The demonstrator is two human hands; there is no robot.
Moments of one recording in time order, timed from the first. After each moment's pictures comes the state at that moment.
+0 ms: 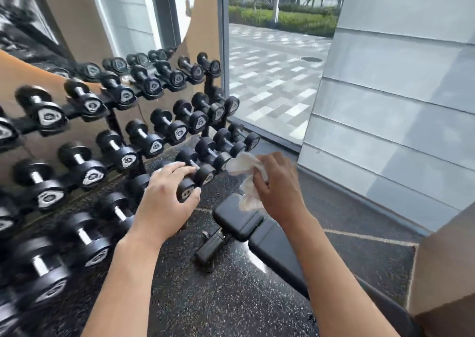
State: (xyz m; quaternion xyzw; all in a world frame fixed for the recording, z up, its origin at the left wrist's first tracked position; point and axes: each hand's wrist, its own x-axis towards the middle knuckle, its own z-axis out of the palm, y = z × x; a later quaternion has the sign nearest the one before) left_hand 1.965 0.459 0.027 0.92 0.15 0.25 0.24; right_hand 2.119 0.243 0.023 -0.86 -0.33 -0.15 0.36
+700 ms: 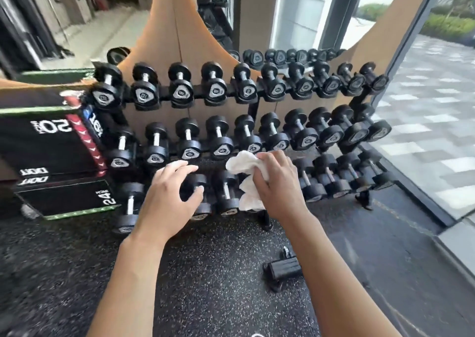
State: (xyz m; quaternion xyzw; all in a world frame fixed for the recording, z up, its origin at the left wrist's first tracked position) left_hand 1.787 0.662 0.012 0.83 0.45 0.30 0.17; right_hand 2.035 0.583 0.012 -0.73 -0.58 -0.02 0.36
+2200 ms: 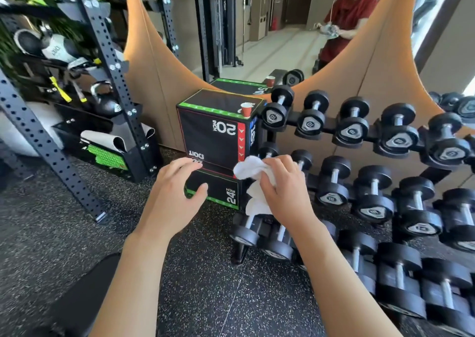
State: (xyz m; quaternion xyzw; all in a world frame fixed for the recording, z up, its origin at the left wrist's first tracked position) left_hand 1.444 0.808 0.051 0.67 0.66 0.34 0.03; right_hand 1.699 0.877 0.037 -0.51 -0.77 0.09 0.37
